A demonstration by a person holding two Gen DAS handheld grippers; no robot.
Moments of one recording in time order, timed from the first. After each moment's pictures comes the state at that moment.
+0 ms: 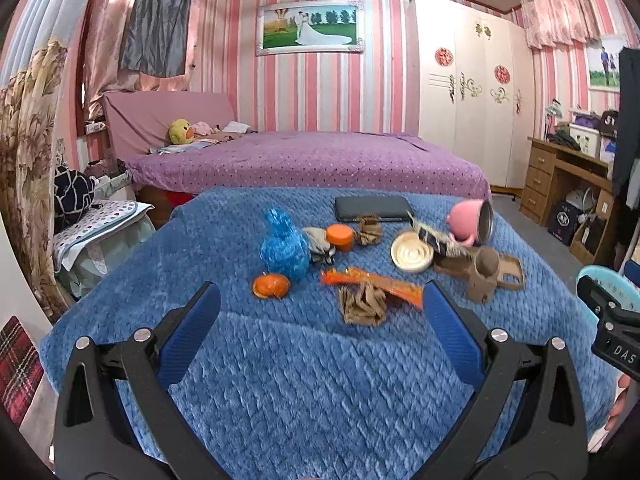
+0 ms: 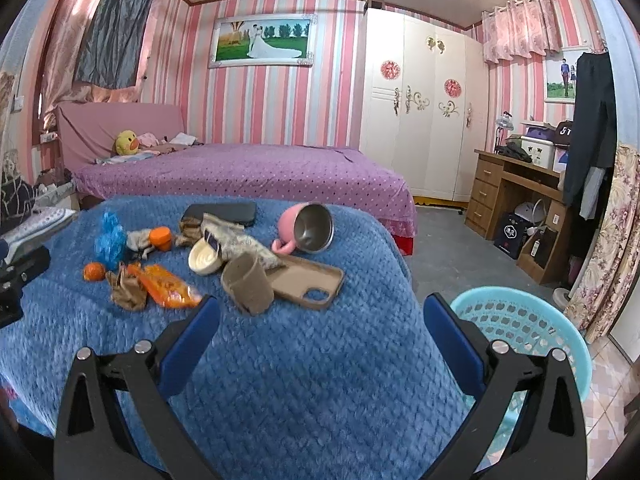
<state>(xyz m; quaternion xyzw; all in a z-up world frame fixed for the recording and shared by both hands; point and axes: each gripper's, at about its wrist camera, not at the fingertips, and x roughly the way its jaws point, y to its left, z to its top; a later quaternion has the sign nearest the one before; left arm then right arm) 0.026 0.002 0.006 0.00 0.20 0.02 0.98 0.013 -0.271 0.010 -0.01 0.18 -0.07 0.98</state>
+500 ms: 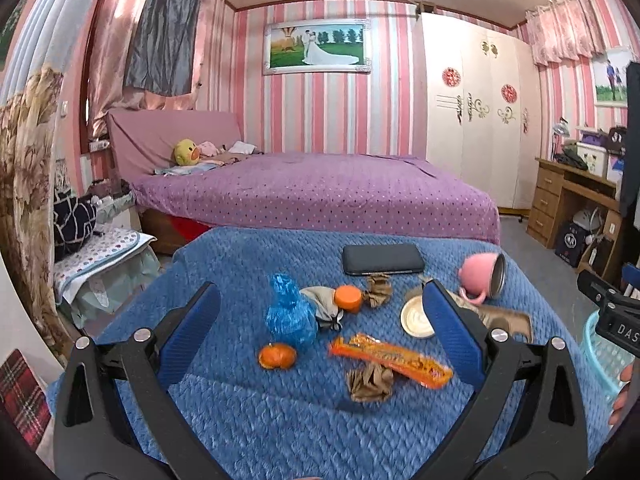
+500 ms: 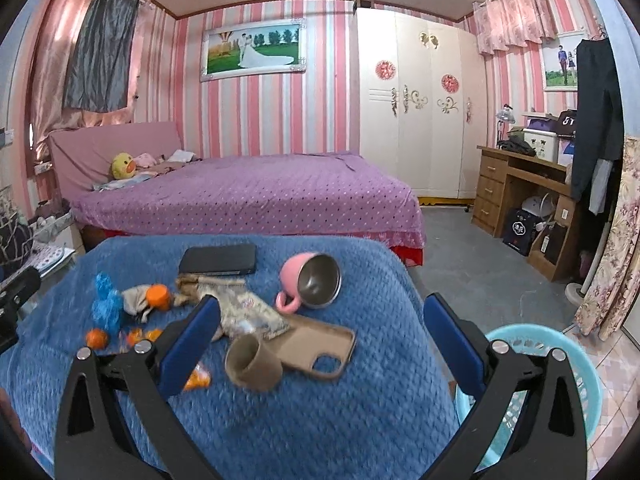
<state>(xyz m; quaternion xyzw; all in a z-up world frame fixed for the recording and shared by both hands) 0.072 0.010 0.053 -0.01 0.17 0.03 0.99 0.075 -0.276 0.057 0.02 0.18 -0.07 0.98</state>
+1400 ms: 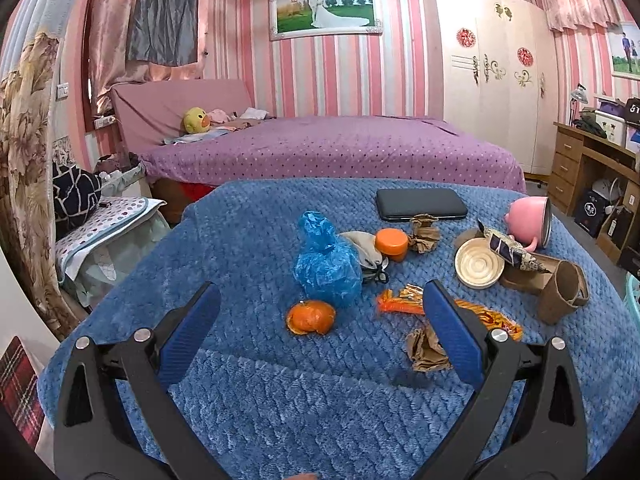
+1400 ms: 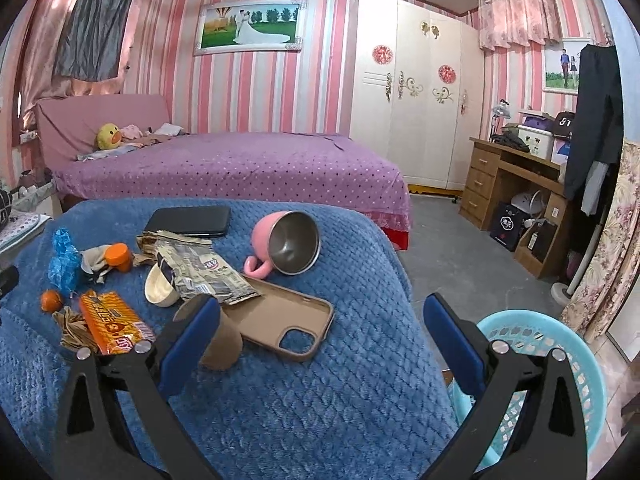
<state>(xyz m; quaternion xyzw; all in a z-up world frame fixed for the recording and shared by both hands) 0.108 0.035 -0.010 0.01 0.23 0.05 0.97 0.095 -0.287 0.007 -0.01 0.21 -0.10 0.97</state>
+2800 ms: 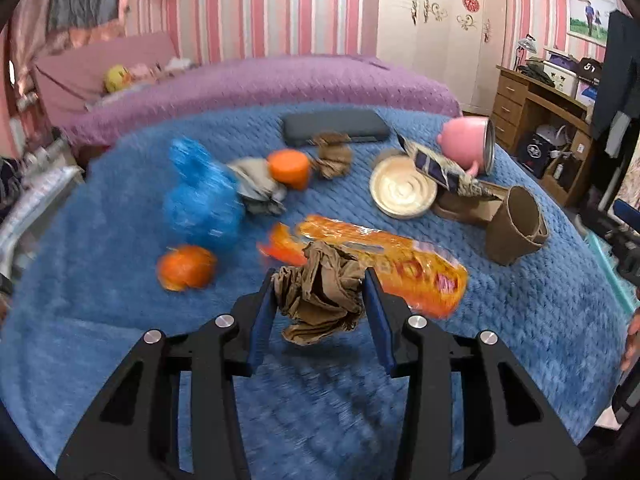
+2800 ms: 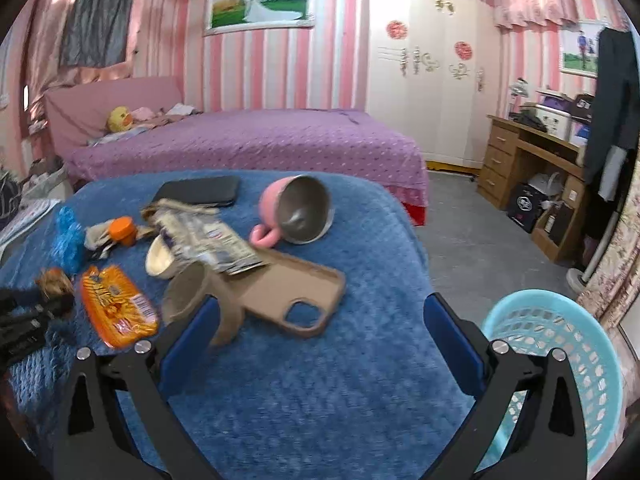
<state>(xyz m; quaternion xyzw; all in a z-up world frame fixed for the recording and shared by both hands) 0.139 -0.017 -0.051 0.03 0.33 -0.07 0.94 0.113 -0.285 -0.016 0.00 0.26 -0.06 0.96</state>
